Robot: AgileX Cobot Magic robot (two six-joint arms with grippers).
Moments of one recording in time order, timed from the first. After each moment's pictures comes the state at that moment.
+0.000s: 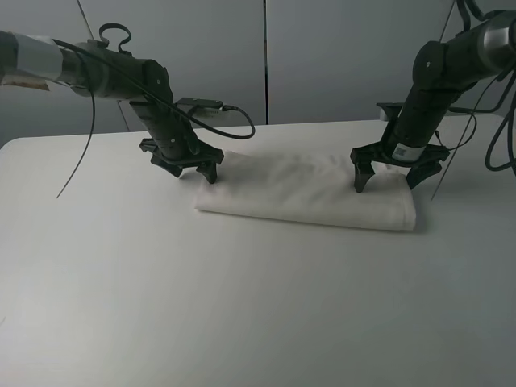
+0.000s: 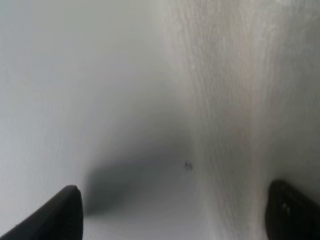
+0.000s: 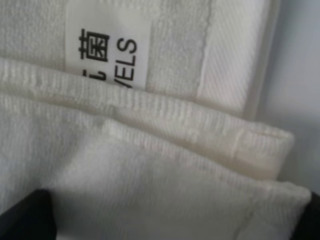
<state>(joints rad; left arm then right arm) -0.36 2.34 -1.71 -0.08 0.74 0.03 0.12 2.18 -1.41 0.10 0.83 -0.01</state>
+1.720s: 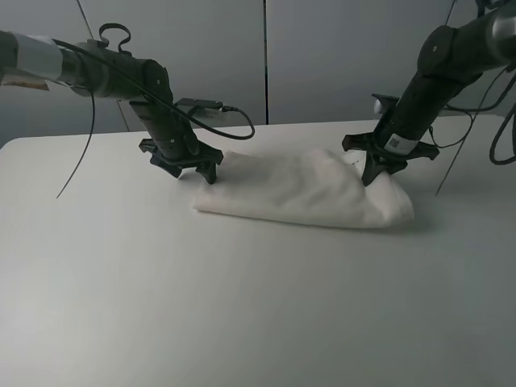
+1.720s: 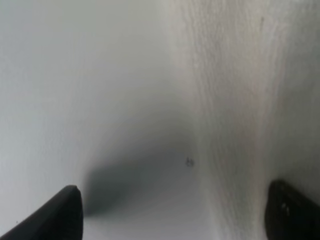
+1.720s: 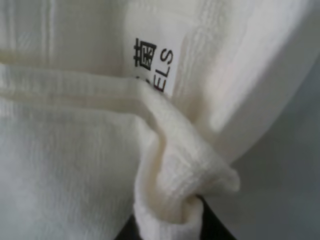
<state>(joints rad) -0.36 2.34 -1.71 -0.08 0.75 0.03 0.12 2.13 -1.42 0.28 0.89 -0.11</state>
